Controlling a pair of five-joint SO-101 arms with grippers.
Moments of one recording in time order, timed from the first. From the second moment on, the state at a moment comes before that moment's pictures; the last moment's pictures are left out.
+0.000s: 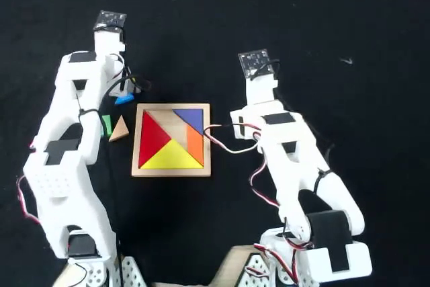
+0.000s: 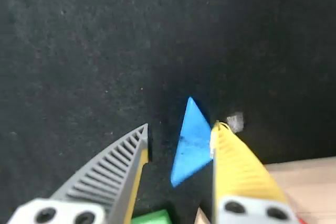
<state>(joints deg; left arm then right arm) -8.7 32.0 -7.6 53.1 -14.1 -8.1 -10.2 48.7 31.6 6.1</state>
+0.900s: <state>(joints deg) -8.7 36.4 -16.1 64.5 -36.5 -8.1 -8.4 48.7 31.6 6.1</state>
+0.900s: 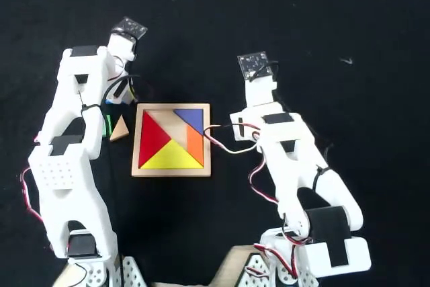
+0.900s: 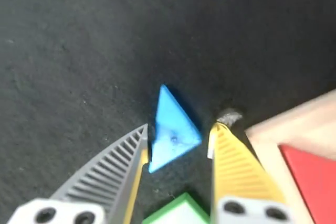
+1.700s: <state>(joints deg) -7.6 58.3 -50.9 86.9 -41.5 -8.1 -8.0 48.7 31.6 7.7</state>
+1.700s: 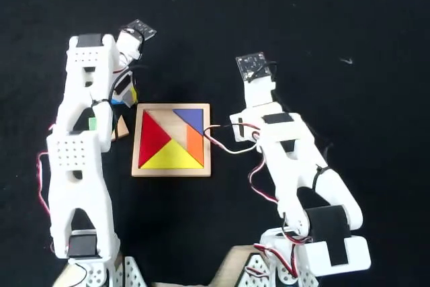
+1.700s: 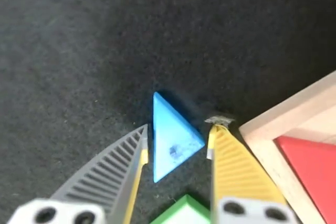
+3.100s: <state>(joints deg) 3.3 28.9 -34.0 100.3 -49.7 -8.1 -8.0 48.7 31.6 7.9</state>
